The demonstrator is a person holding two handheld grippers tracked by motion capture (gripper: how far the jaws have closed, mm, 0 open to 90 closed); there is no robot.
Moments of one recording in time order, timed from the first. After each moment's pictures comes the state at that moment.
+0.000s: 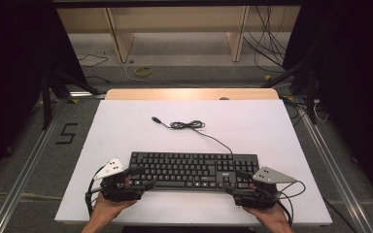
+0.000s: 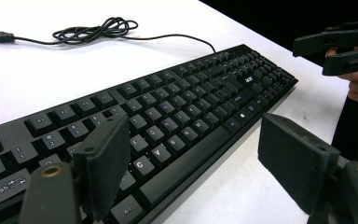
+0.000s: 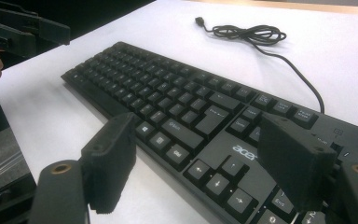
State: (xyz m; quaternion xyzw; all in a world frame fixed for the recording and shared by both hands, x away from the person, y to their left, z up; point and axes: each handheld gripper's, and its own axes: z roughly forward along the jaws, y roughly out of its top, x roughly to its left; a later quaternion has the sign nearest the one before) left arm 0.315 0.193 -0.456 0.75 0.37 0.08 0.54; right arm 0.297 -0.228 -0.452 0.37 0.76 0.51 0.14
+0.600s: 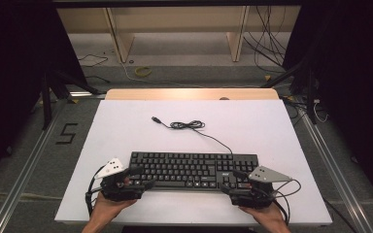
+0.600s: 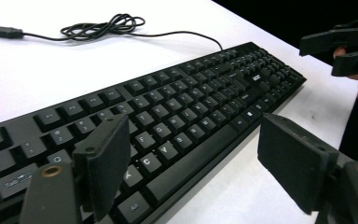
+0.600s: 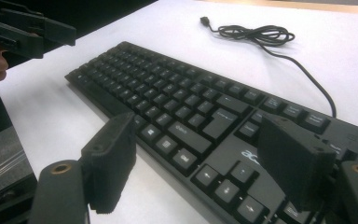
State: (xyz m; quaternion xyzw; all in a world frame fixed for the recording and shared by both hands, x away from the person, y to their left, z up) left arm 0.316 0.193 -0.457 0.75 0.38 0.09 0.53; right arm 0.299 -0.218 -0.452 0.37 0.77 0.51 0.13
